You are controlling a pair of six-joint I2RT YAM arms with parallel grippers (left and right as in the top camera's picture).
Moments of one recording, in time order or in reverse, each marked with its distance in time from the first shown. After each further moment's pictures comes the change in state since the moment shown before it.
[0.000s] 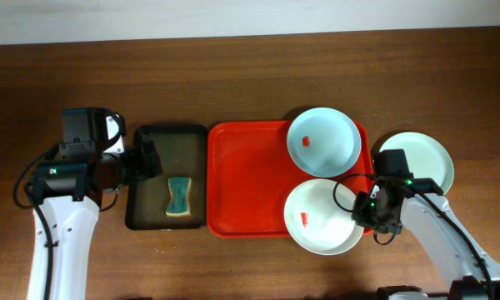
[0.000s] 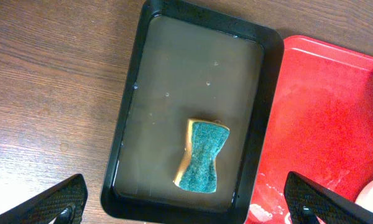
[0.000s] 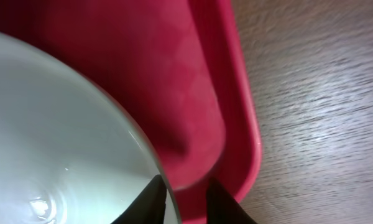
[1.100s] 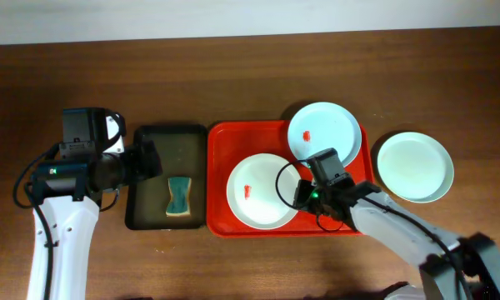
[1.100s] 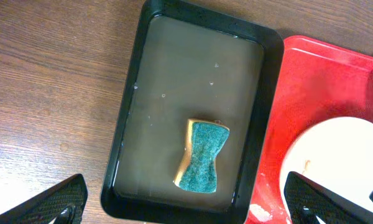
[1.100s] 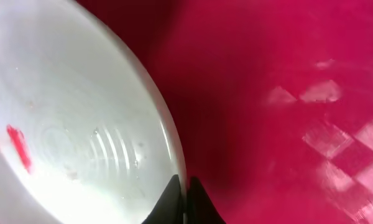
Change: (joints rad) left arm 0.000 0.000 0.000 0.000 0.000 0.000; right arm 0.428 0.148 -0.012 0.494 -0.119 0.341
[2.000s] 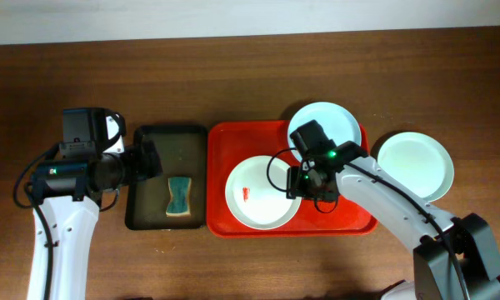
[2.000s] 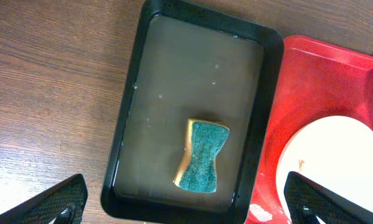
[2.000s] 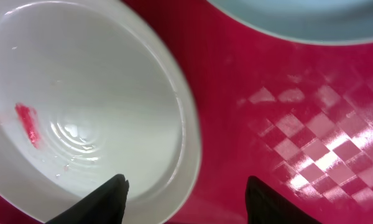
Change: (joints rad) left arm 0.000 0.000 0.000 0.000 0.000 0.000; right arm 0.038 0.118 0.371 -0.476 0.072 -0.155
